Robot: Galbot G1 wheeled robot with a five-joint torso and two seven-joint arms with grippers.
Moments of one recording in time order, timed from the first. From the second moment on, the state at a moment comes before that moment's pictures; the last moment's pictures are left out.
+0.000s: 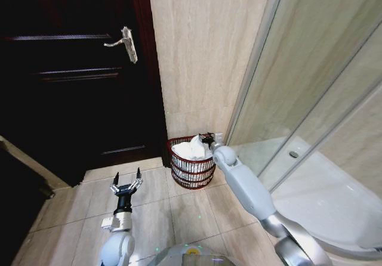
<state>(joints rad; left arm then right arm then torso) 1.66 -1.51 -0.67 -1.91 -0.31 -0.43 0.00 -0.64 1.28 0.02 1.52 0.56 -0.50 0.28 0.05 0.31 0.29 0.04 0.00</state>
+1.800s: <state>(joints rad) 1.66 -1.58 -0.66 -1.91 -0.23 -0.38 -0.09 -1.19 1.32 0.33 1.80 0.19 0.02 0.17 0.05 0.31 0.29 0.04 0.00</state>
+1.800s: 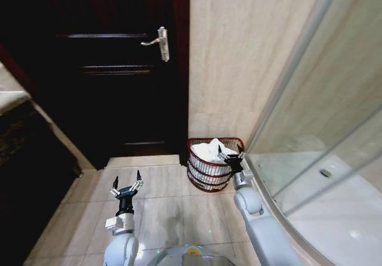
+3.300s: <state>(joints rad) 1.66 -1.58 -0.65 -1.90 -0.21 -0.41 -0.10 -1.19 1.34 0.31 1.80 0.16 -0.01 0.18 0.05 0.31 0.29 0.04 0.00</state>
